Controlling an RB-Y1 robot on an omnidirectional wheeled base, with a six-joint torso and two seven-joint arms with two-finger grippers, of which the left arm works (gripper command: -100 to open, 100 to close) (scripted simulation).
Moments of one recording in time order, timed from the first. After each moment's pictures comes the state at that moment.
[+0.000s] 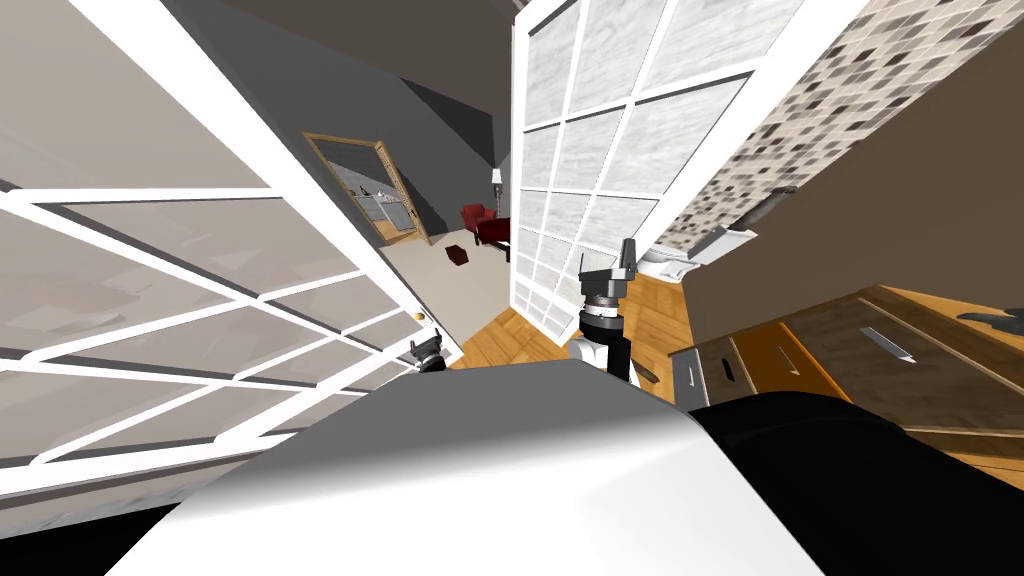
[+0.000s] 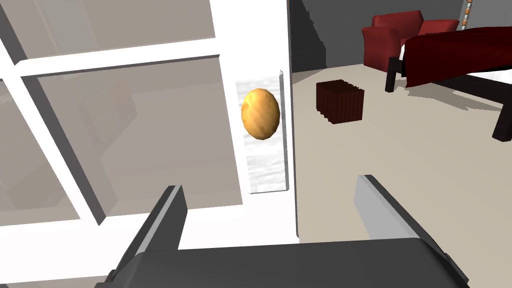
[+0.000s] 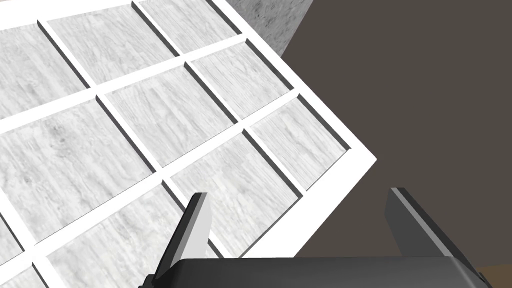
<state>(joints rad) 0.12 0.07 0.01 -0.90 0.75 -0.89 1.09</state>
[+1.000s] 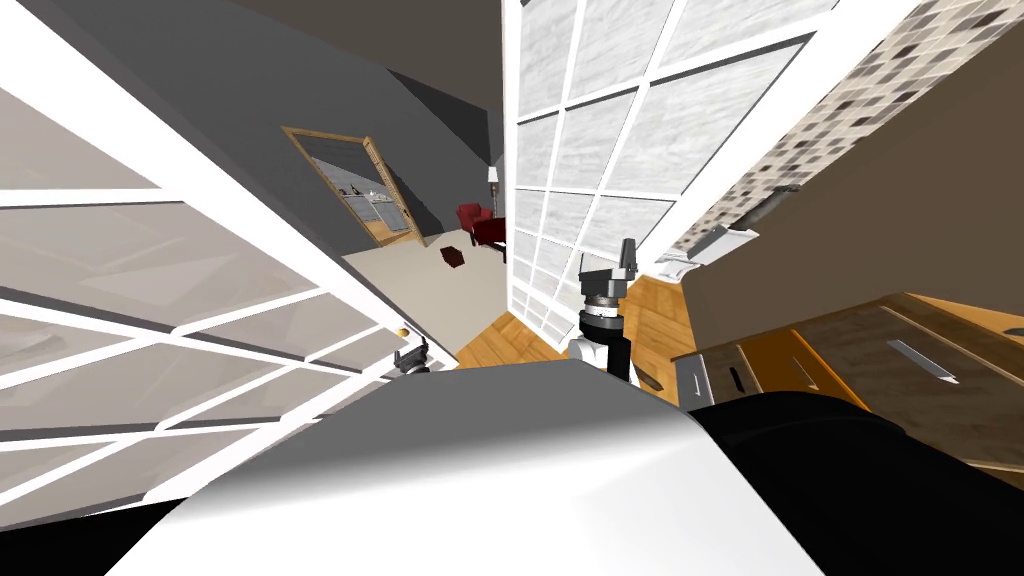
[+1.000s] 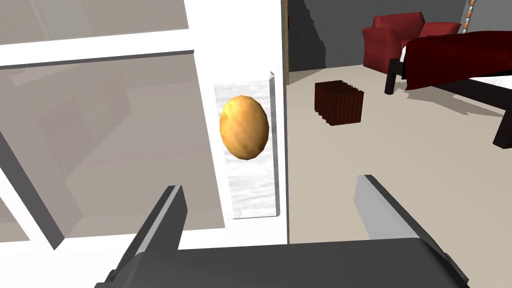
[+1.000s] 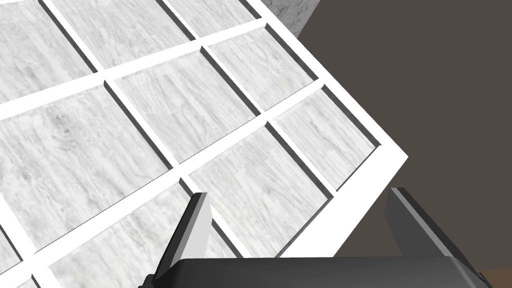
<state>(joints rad) 0.16 0.19 0.00 -0.85 0.77 -0.92 1.25</state>
